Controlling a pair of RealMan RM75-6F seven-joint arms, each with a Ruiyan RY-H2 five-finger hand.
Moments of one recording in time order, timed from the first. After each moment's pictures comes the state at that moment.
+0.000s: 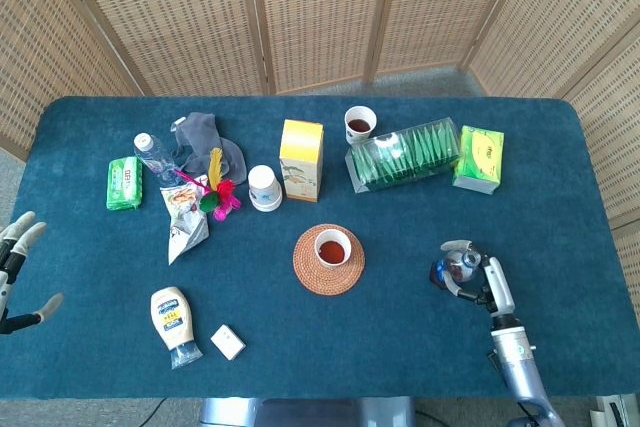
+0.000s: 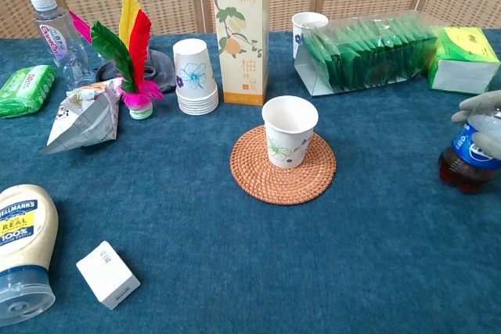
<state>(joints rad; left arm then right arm) -0.07 -0.91 0.00 -1.79 1.57 1.50 -0.15 0.26 -1.77 0.06 -0.87 -1.53 1.39 1.12</state>
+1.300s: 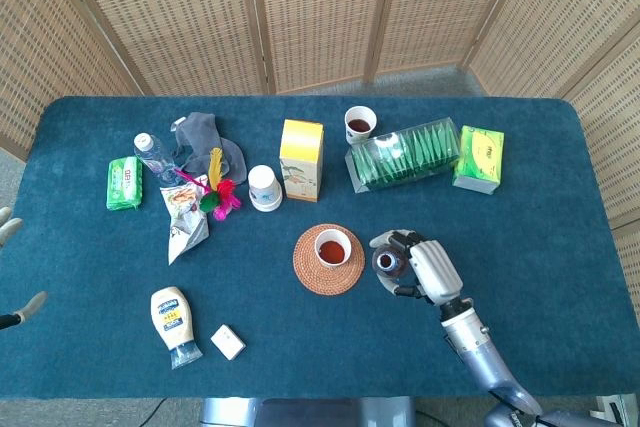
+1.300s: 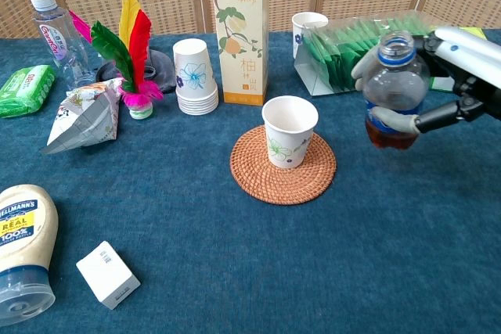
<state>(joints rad) -0.05 -0.86 0.00 -1.76 1.60 1.55 -0.33 0.44 -1.57 0.12 -1.49 -1.58 1.28 0.25</state>
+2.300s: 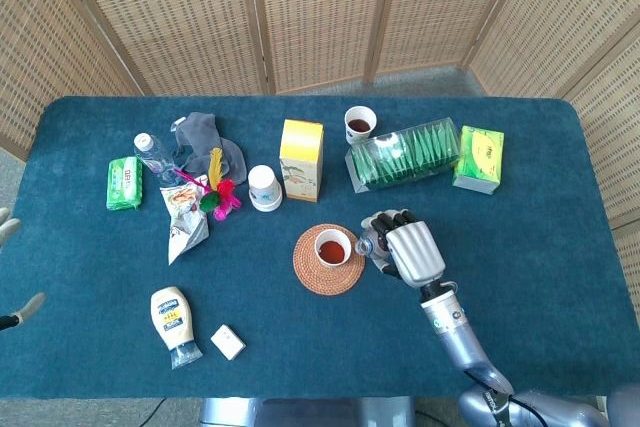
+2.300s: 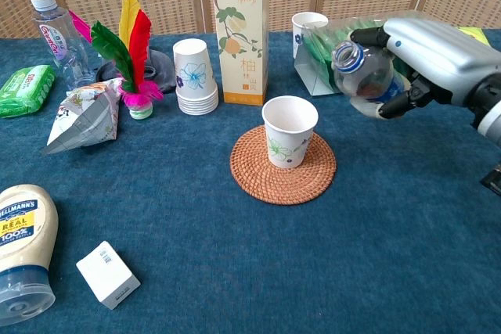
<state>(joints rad) -0.05 -0.85 0.00 -1.76 1.60 1.56 -0.34 0.52 -1.67 0.18 -1.42 -1.50 1.27 -0.24</state>
